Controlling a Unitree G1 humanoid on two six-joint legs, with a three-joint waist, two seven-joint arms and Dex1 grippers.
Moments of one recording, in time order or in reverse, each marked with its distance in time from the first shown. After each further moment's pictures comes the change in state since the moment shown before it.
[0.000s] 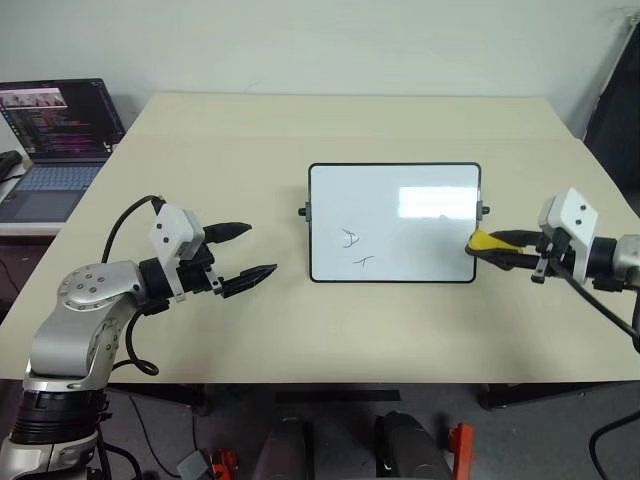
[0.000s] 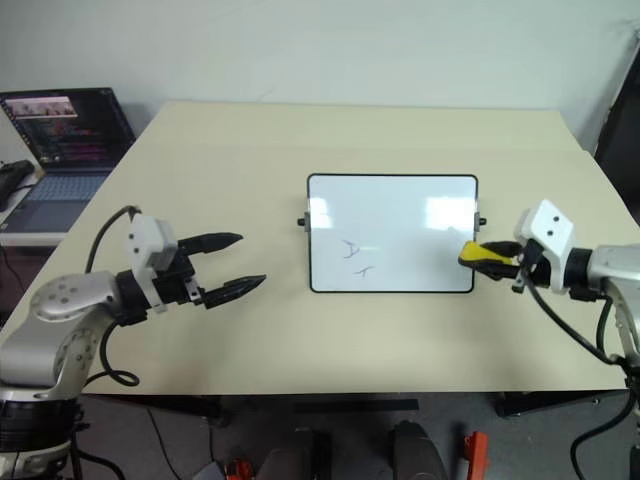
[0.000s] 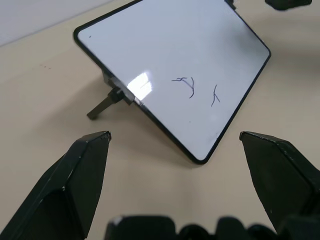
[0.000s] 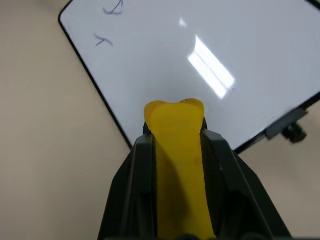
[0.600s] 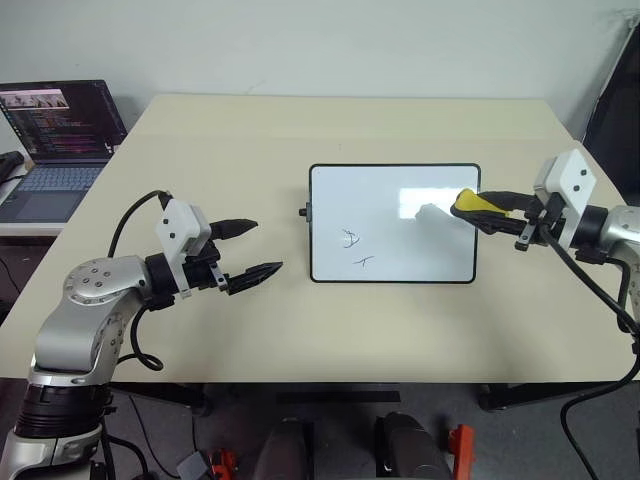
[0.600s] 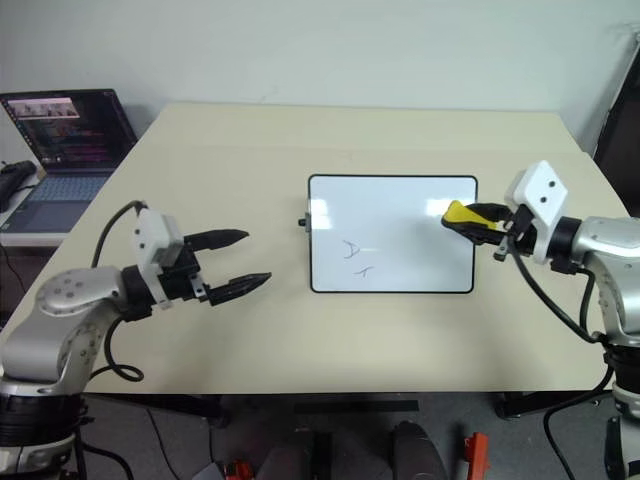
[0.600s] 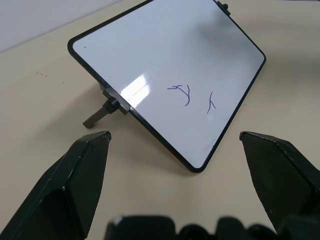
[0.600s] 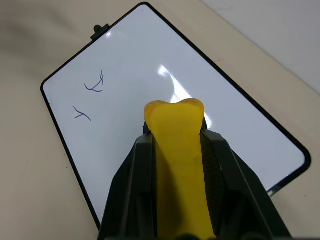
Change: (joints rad) left arm -0.028 -0.002 -0.013 -0.014 -0.004 0.019 0.011; right arm -0.167 0.081 0.033 0.008 0.039 0.001 -0.096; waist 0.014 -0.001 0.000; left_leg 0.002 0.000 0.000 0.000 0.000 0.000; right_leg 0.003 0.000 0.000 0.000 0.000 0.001
